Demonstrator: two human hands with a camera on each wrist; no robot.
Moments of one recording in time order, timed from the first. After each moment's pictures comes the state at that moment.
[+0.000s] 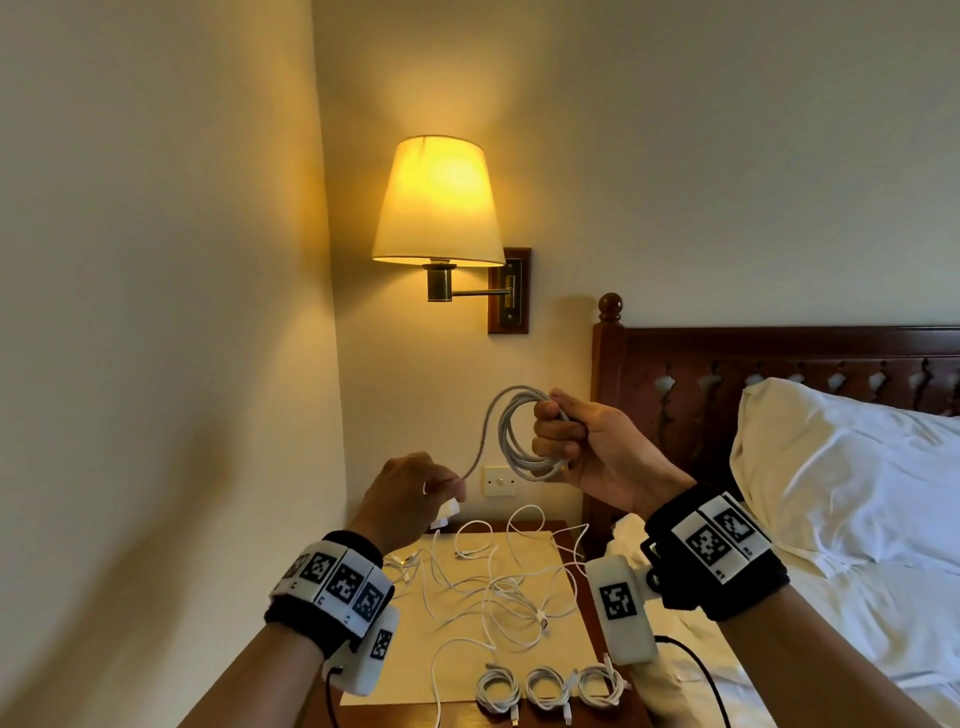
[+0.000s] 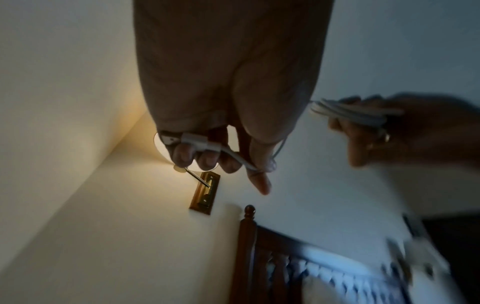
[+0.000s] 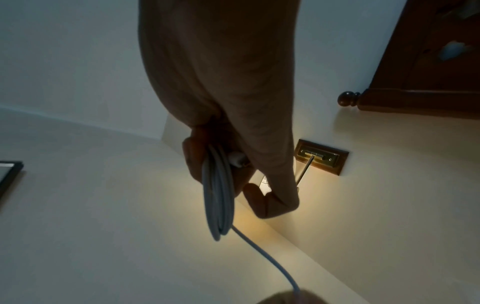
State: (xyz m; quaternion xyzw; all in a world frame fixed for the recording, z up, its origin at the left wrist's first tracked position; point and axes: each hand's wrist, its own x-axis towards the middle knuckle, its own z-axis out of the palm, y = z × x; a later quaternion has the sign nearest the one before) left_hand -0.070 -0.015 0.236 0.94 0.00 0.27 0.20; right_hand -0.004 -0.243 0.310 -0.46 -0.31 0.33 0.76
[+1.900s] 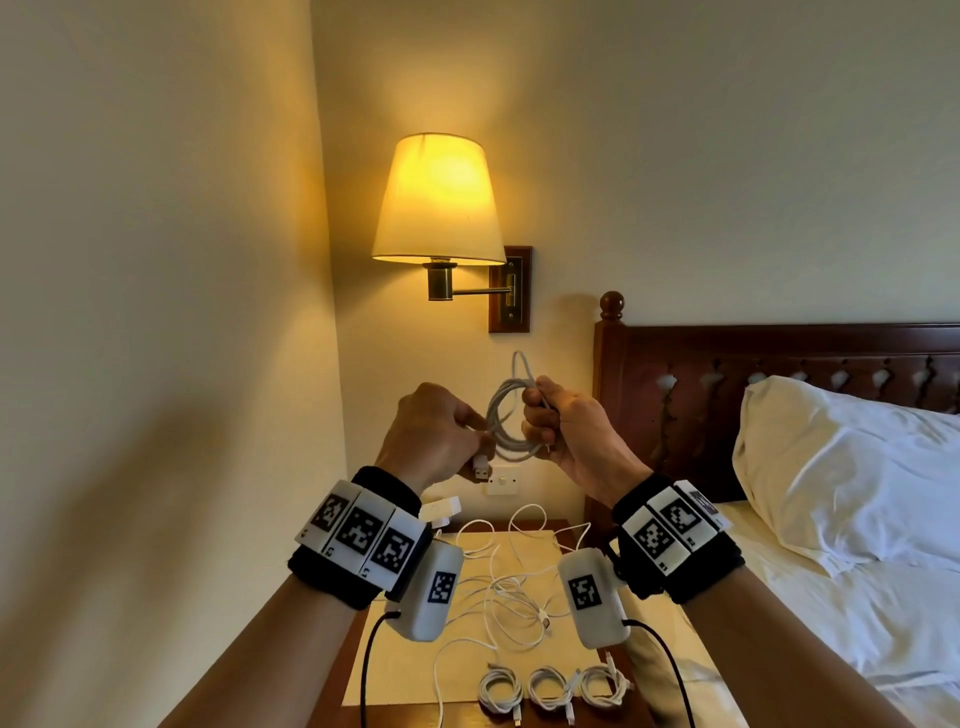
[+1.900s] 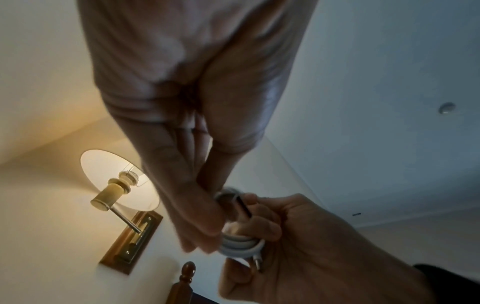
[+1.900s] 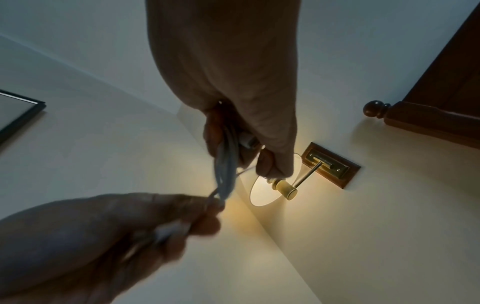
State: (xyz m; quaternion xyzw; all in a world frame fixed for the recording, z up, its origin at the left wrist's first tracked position) left_hand -0.091 -0.073 0.318 0.85 0.09 0.27 0.44; right_hand 0.014 -0.215 0.305 -0.54 -0.30 0.17 0.77
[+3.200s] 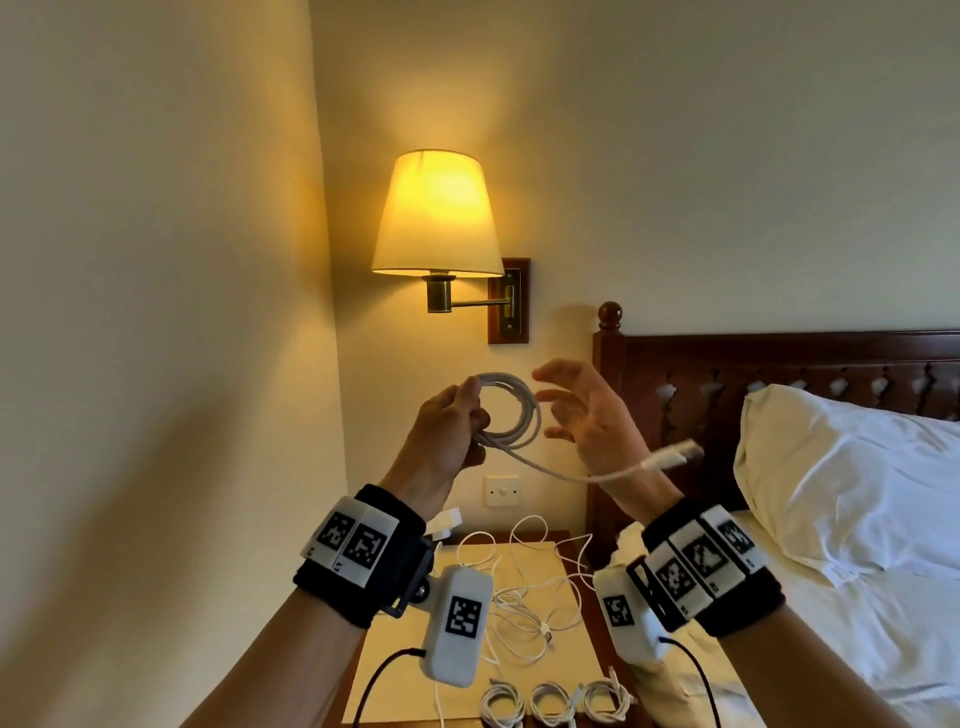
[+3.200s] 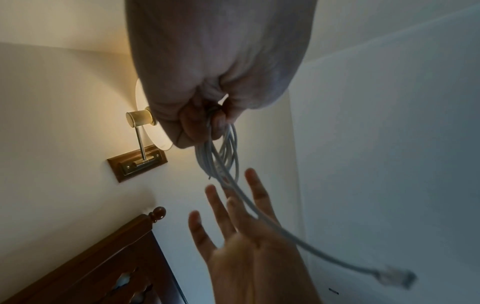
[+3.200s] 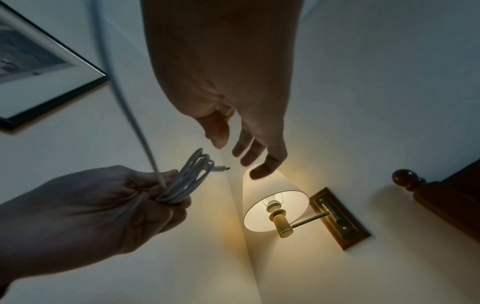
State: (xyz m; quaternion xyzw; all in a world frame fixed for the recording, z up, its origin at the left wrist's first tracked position) left_hand -0.091 -0.095 0.326 0.68 0.04 0.25 0.69; right_hand 0.005 -0.237 0.308 -0.63 -0.46 -0.08 0.62
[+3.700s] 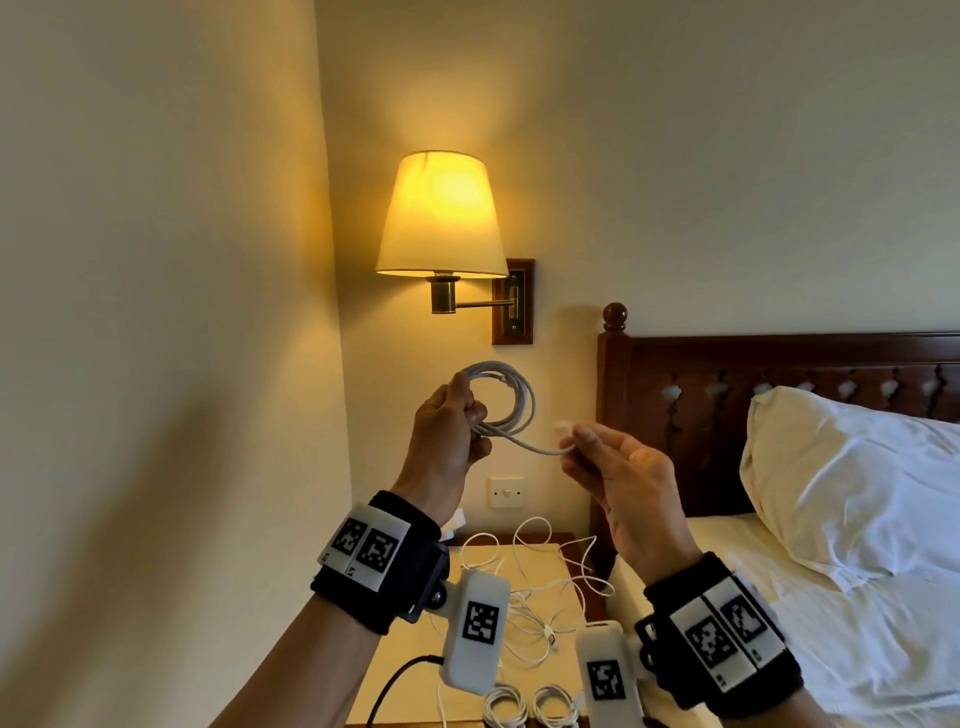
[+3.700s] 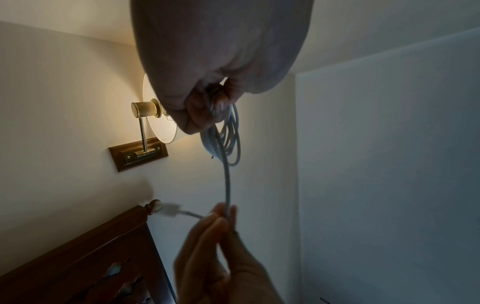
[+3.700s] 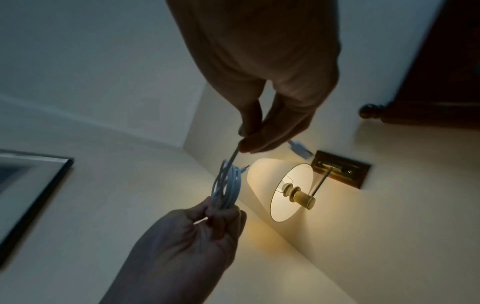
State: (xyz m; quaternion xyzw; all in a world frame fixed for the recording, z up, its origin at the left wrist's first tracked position) left_hand -0.088 -0.101 0.325 0.58 0.04 0.30 0.75; right_hand -0.019 -0.246 0.277 -0.46 -0.24 0.02 0.85
